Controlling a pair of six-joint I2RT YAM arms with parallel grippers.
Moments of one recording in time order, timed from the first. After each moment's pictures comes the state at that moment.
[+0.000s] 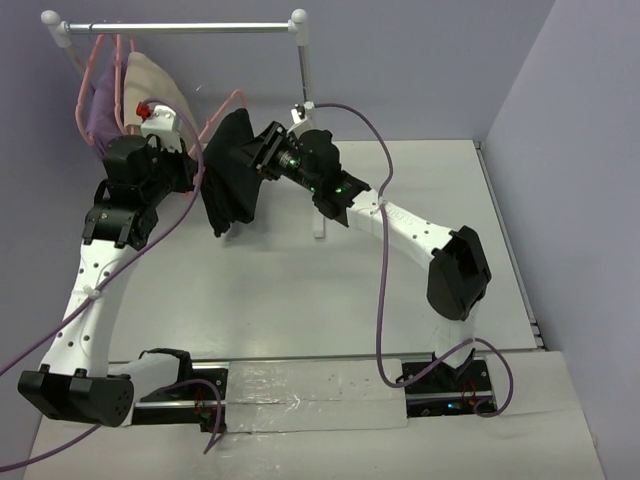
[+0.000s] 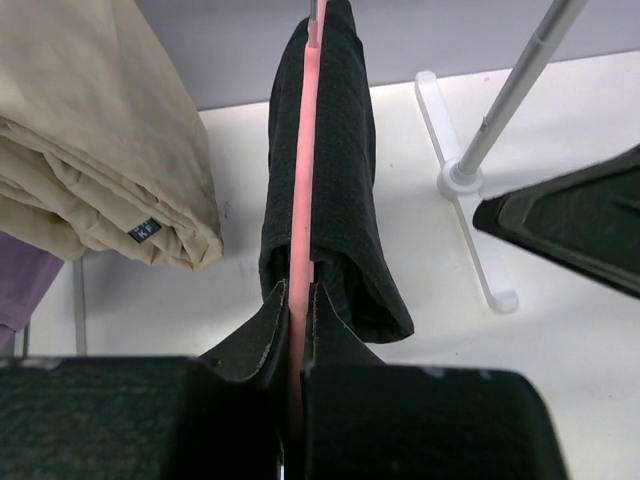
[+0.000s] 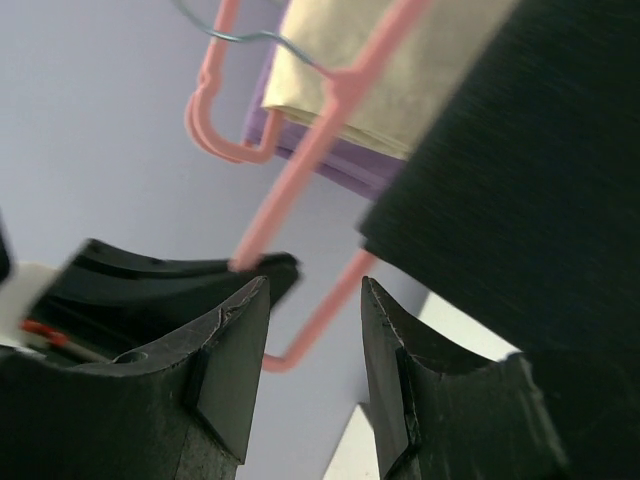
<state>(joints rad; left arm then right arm) -0.17 1.15 1.34 -0.48 0.06 -0.02 0.77 1.87 1.68 0.23 -0.14 1.09</state>
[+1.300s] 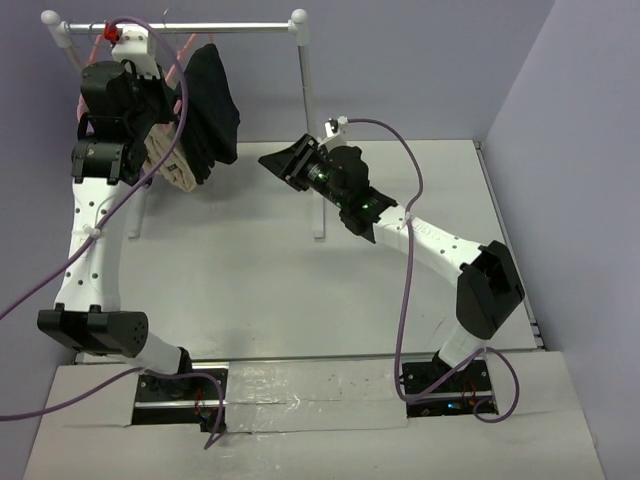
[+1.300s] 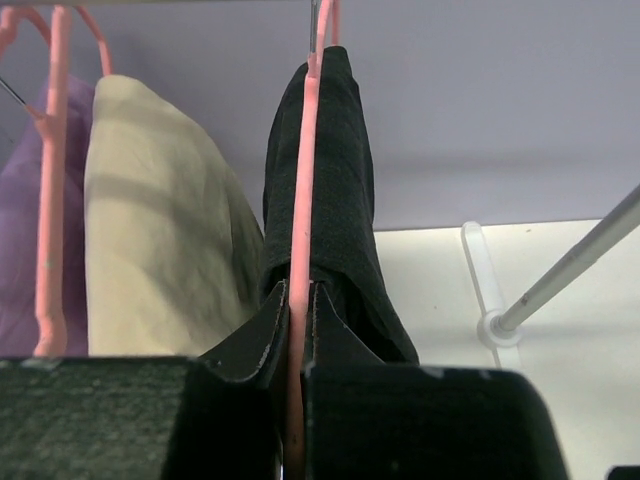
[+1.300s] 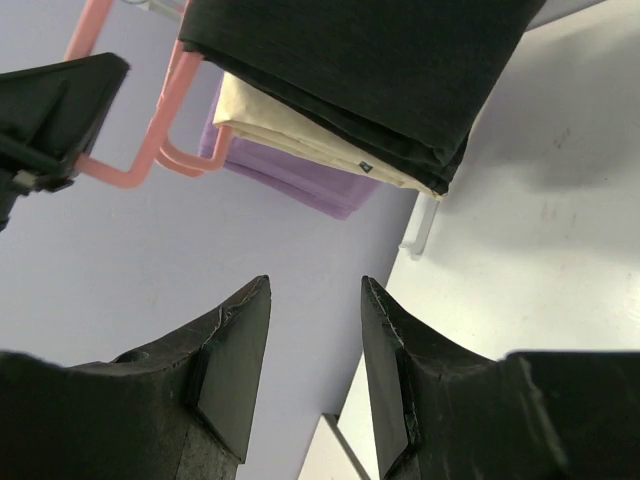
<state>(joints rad) -0.10 1.50 1.92 -0.51 -0.02 -0.02 0.72 1.66 1.36 0.31 -0.06 1.06</state>
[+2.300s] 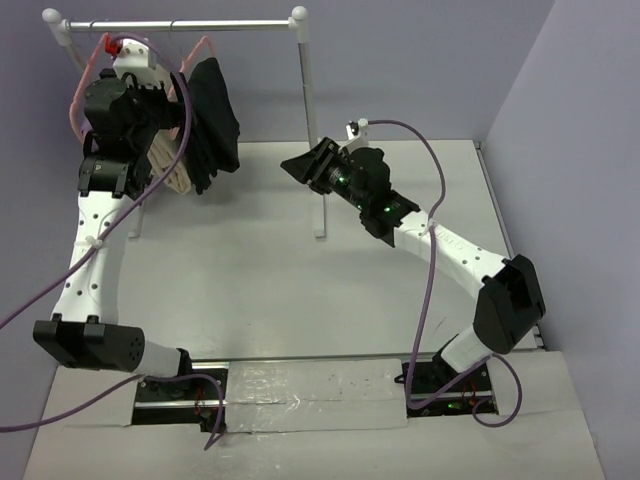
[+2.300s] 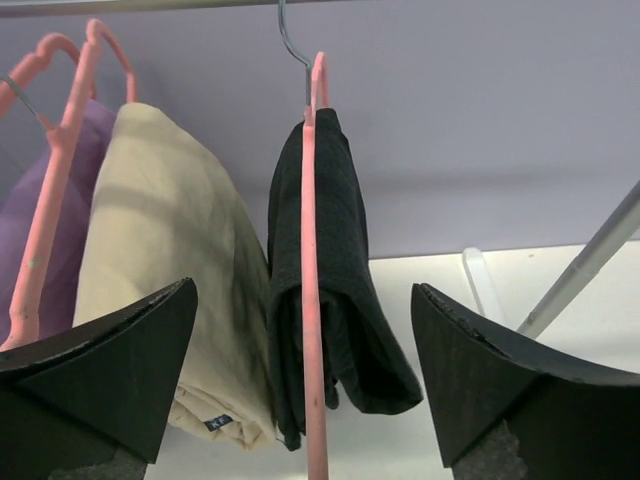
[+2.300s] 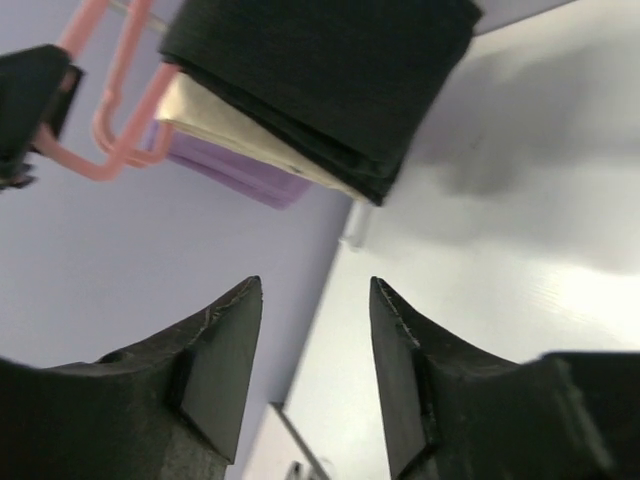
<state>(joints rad) -0.10 1.43 1.72 -0.31 -0.02 0.00 0.65 1.53 1.25 0.24 -0.08 0.98</state>
